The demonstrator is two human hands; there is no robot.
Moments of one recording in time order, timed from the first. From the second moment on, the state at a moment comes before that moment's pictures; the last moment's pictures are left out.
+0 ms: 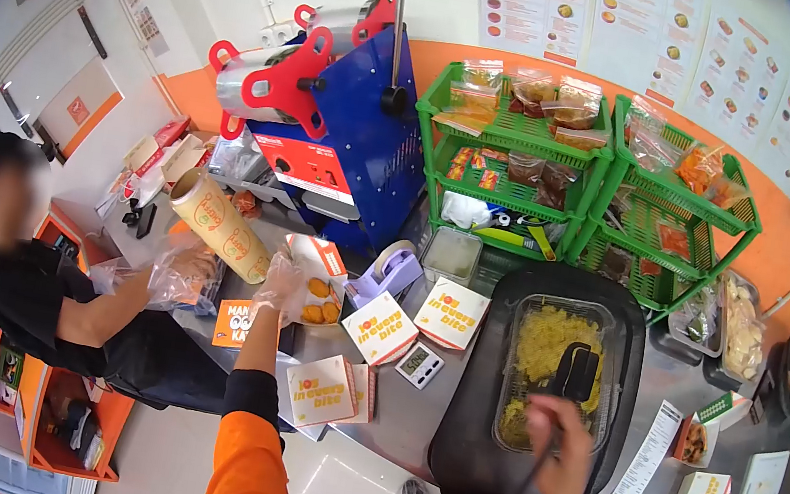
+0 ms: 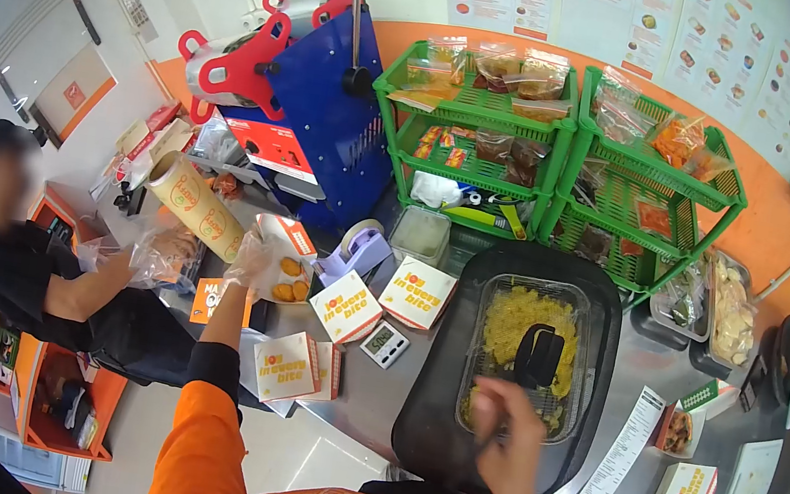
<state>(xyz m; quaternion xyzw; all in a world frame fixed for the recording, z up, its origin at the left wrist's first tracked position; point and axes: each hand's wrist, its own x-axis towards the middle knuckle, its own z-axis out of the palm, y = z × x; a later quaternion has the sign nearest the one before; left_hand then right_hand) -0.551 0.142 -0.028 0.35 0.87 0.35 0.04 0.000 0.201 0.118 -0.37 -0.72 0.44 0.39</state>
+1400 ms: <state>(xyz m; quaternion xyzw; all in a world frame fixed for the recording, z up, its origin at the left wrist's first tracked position) -0.251 0.157 0.080 0.64 0.67 0.38 0.00 0.027 0.194 0.137 -0.17 -0.96 0.13 0.20</state>
